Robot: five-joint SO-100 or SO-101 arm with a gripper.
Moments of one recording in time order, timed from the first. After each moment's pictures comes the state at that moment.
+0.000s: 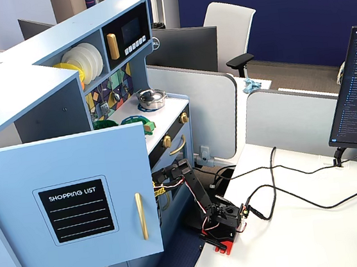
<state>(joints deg) -41.6 70.1 81.7 -30.0 -97.7</state>
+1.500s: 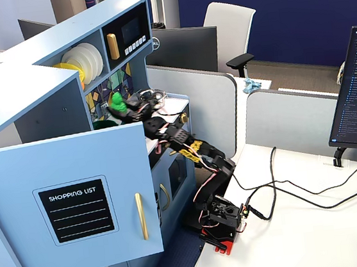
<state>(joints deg) 2.1 118.8 96.0 -4.6 -99.1</state>
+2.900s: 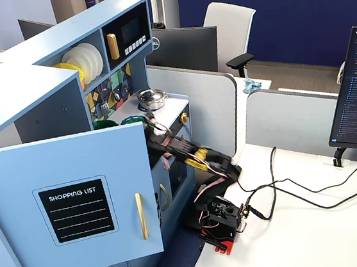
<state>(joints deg) -0.5 139.7 124.4 6.4 -94.6</state>
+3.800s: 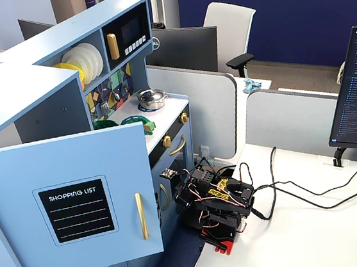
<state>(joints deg) 1.1 181.9 171.9 74.5 -85.1</state>
